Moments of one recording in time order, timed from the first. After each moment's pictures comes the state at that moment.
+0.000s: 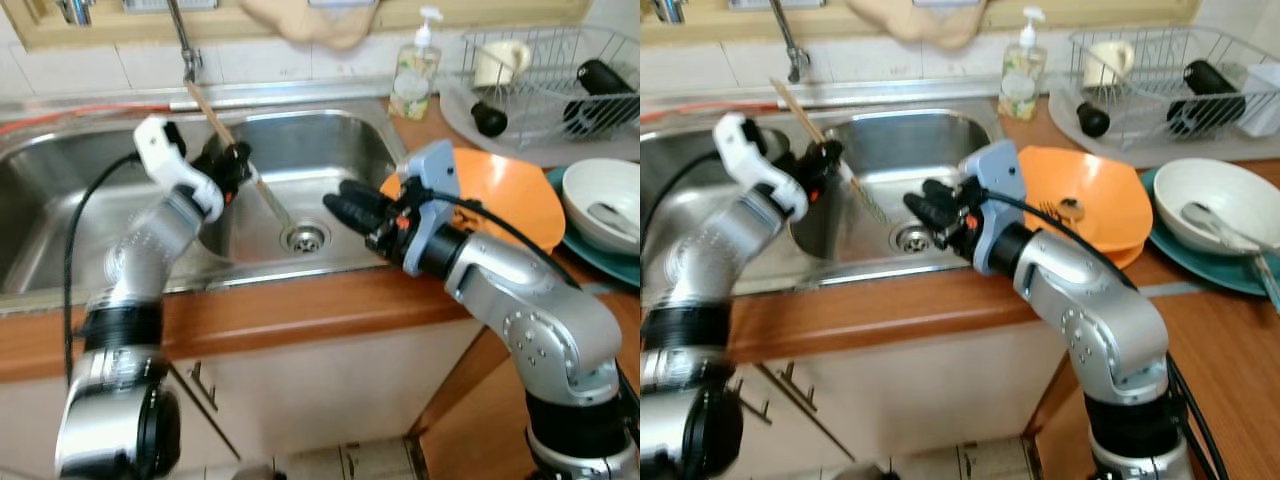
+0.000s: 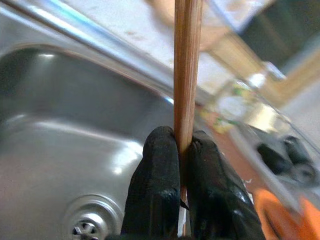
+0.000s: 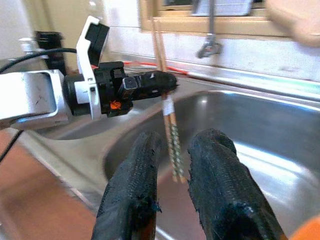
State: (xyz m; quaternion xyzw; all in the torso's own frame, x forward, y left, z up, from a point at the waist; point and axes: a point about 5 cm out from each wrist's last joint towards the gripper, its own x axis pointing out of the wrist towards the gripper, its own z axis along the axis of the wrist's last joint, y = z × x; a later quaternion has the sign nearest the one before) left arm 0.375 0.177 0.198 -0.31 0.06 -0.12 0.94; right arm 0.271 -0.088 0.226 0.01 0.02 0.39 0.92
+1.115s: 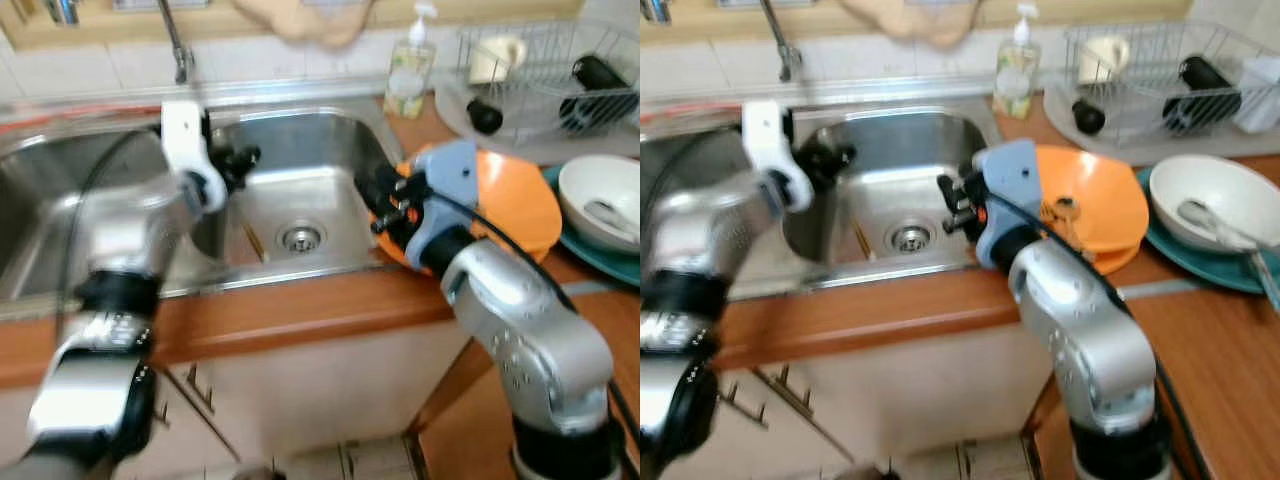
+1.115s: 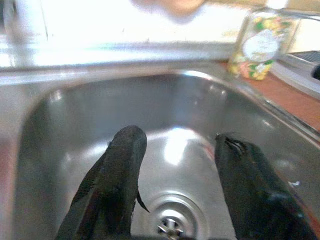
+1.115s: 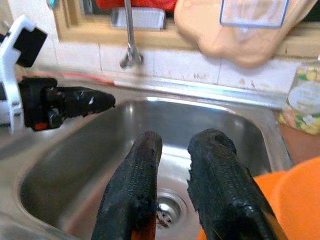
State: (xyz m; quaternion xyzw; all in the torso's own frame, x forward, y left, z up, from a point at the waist) left arm 0.374 0.181 0.210 -0.04 0.06 -0.16 0.98; right arm 0.263 -0.088 0.230 0.00 -0.02 0.25 0.97
